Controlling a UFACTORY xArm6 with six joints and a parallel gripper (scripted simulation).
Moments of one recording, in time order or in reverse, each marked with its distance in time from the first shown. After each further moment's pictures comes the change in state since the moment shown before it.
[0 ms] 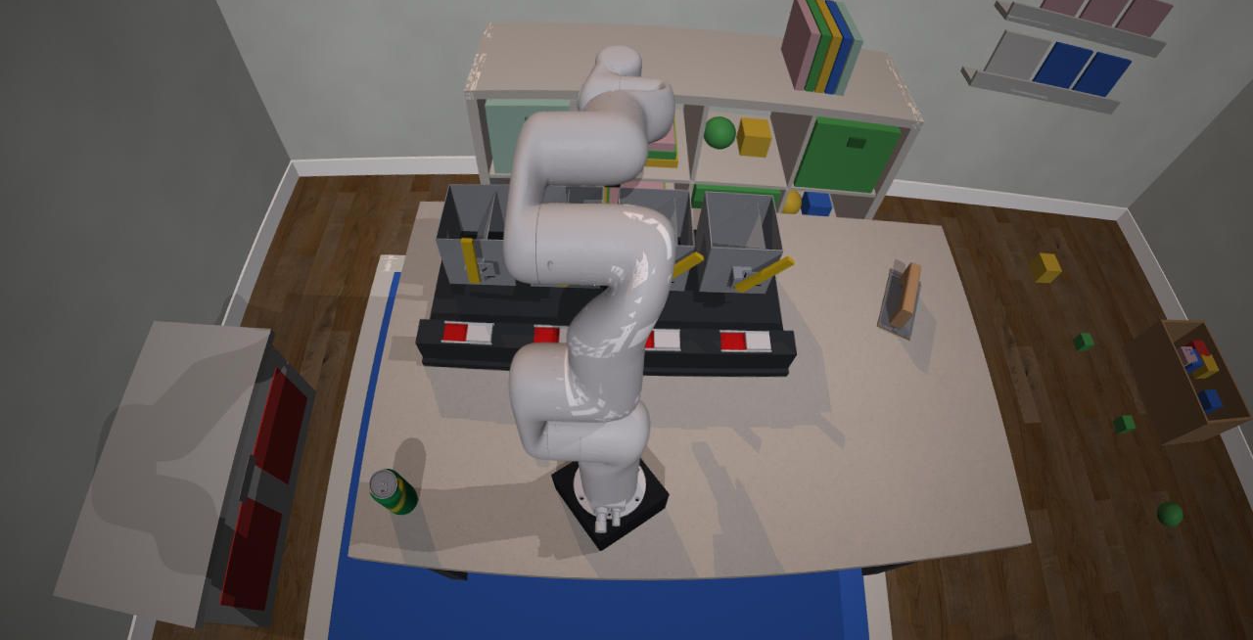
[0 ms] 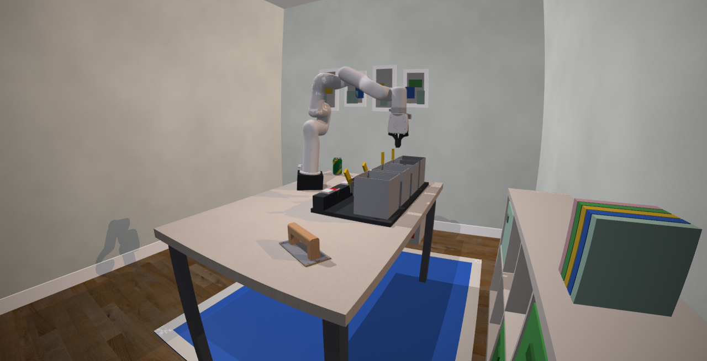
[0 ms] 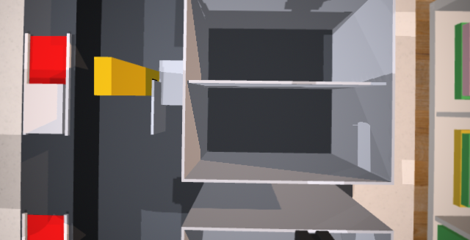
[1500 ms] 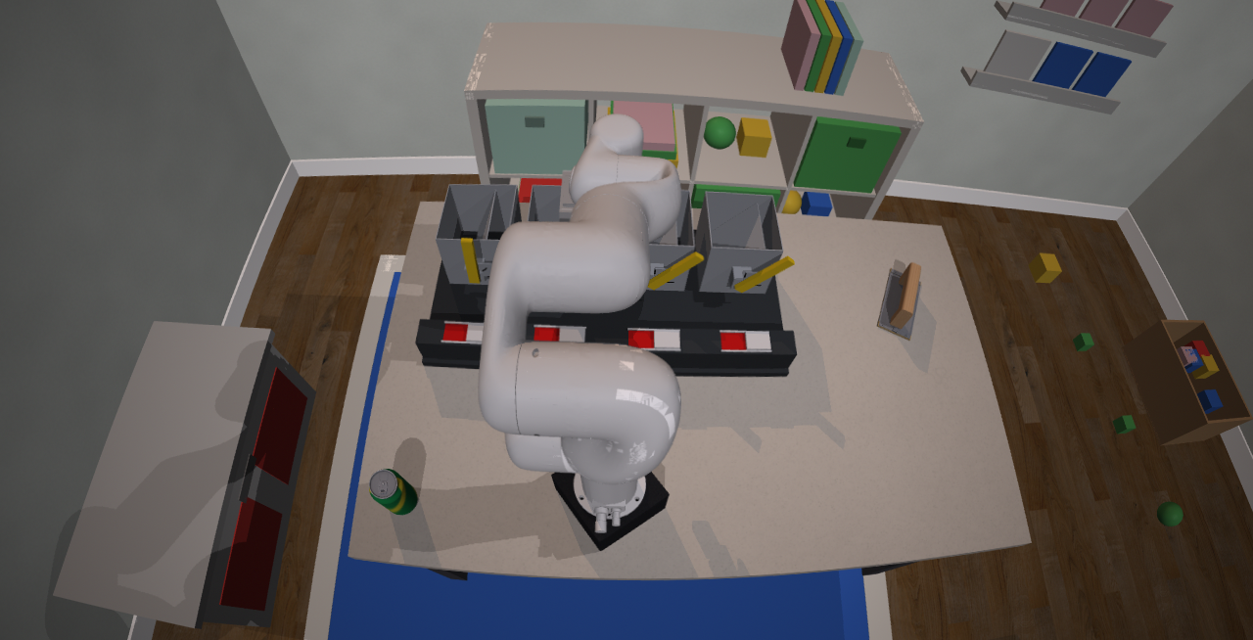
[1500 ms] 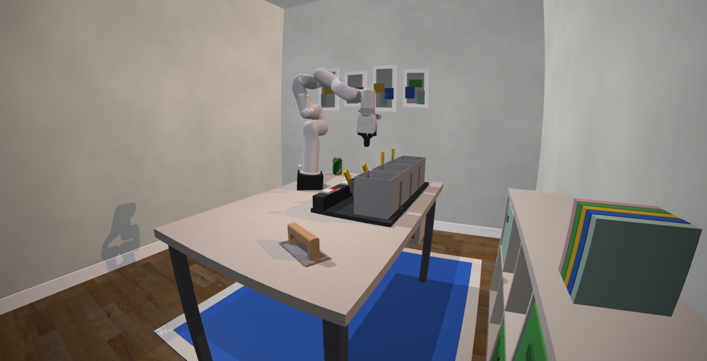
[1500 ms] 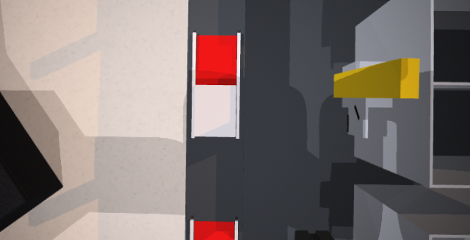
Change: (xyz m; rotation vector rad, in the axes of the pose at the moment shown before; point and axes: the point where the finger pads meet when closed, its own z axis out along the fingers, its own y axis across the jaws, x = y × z) arm 0.000 -0.172 0.008 0.010 0.000 0.000
